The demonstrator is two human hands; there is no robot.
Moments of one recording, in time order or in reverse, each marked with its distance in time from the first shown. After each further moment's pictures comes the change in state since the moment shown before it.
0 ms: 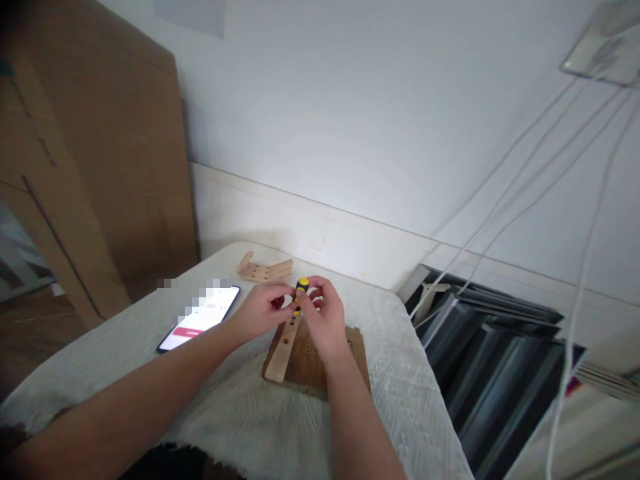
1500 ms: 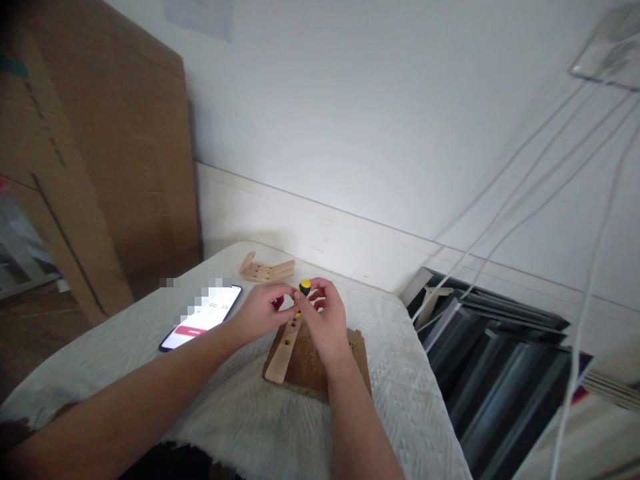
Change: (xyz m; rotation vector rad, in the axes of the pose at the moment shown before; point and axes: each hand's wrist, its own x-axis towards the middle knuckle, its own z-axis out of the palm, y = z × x) left_hand -0.002 0.002 -0.001 0.100 0.047 0.017; right_hand 0.001 0.001 0.000 -0.005 -0.001 0.008
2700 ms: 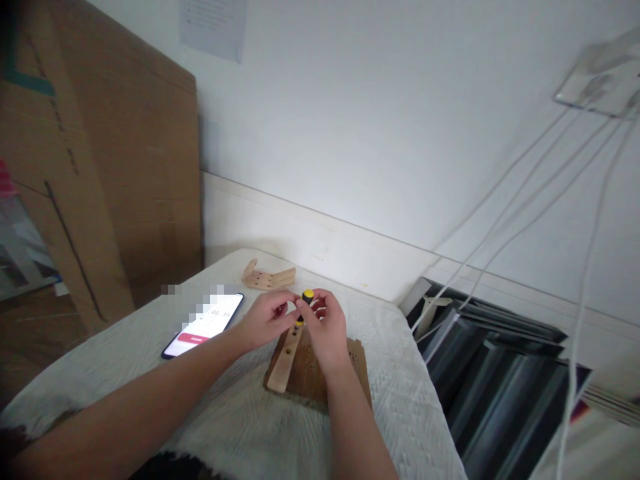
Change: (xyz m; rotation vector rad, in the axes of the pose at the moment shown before) left_hand 0.001 0.005 -0.004 -0.137 -0.041 -0.040; right_hand 0.000 0.002 0.002 -0.046 0.008 0.050
